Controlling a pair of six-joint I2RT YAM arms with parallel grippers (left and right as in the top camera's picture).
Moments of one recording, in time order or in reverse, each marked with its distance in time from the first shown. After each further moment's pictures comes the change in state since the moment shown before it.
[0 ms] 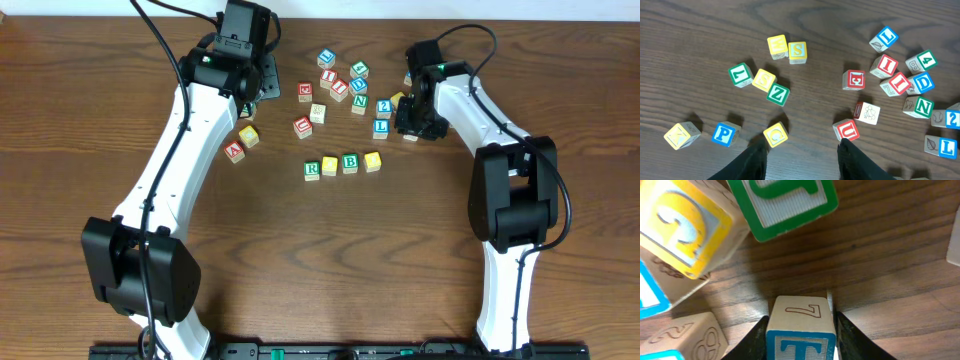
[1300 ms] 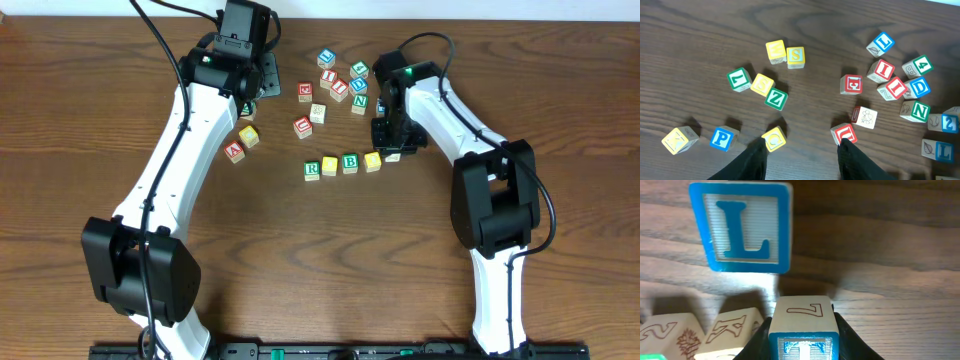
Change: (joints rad) left arm 0.000 0.000 0.000 0.021 0.000 0.000; right arm 0.121 0.000 0.047 -0.221 -0.029 -0.156
